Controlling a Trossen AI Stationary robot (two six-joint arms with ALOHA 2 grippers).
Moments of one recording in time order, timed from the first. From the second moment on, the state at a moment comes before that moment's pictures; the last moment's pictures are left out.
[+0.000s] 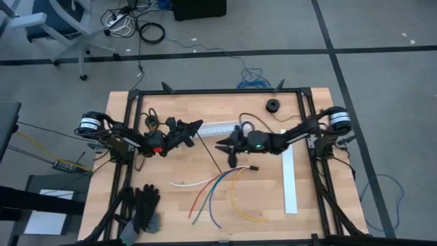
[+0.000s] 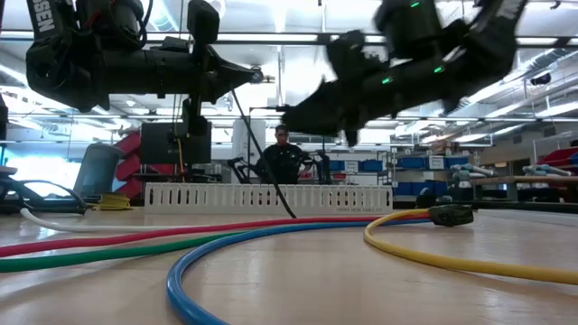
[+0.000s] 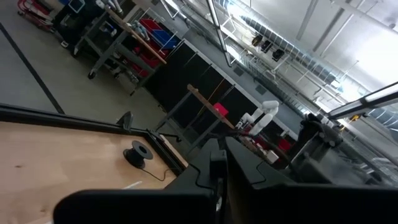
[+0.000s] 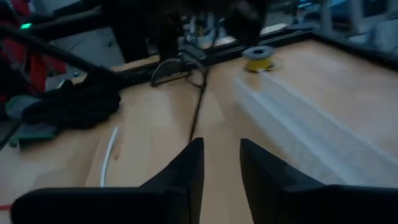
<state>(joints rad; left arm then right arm) -0.01 1.58 0.35 1.52 -0.57 -0.66 0.04 1.78 0.71 0.88 0.18 0.23</state>
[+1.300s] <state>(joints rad) -0.02 1.58 0.34 1.47 -0.44 -0.82 0.02 1.93 0.90 0.96 0.29 0.14</state>
